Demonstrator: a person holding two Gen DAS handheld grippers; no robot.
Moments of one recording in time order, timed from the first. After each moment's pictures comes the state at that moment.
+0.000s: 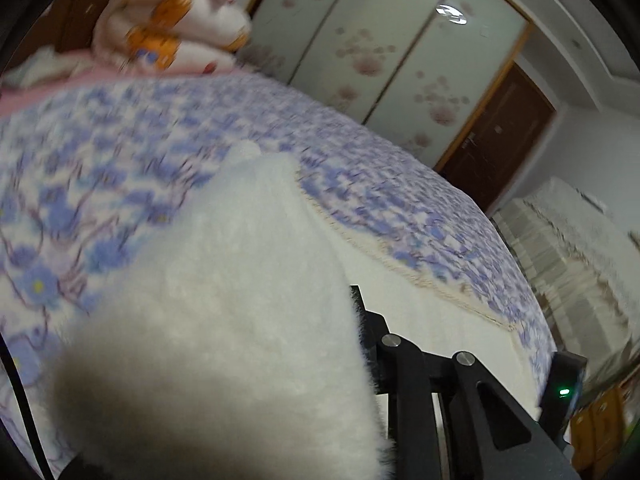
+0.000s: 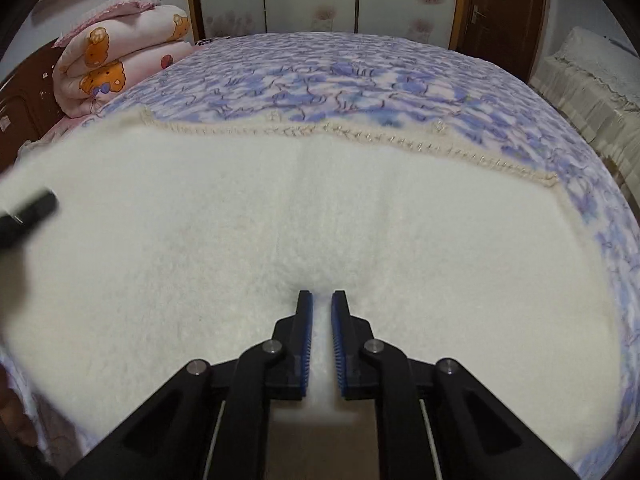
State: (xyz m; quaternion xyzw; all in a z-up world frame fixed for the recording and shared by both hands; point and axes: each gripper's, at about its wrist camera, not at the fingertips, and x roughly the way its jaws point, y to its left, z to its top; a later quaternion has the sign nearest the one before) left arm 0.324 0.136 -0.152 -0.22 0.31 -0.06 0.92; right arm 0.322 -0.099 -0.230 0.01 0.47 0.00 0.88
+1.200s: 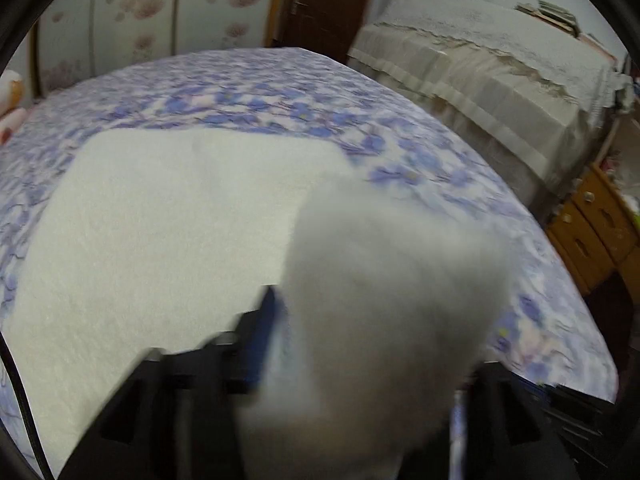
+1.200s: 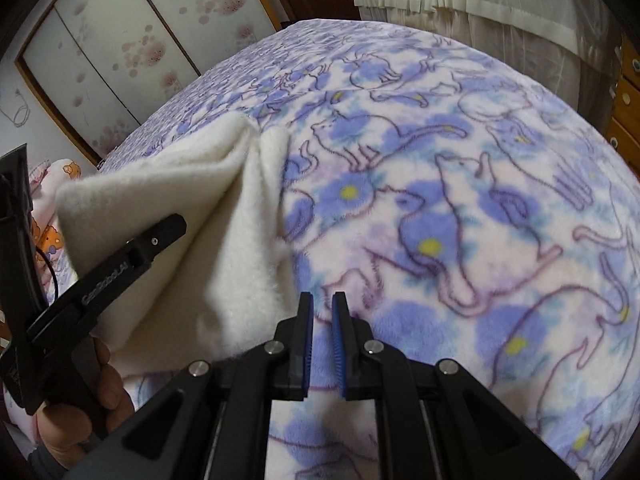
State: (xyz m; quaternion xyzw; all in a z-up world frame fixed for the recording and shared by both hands) left arm 0.288 -0.246 -0.173 0.02 0.42 -0.31 0.85; right arm 0.134 -0.385 -0.215 0.28 0.44 -0.14 0.84
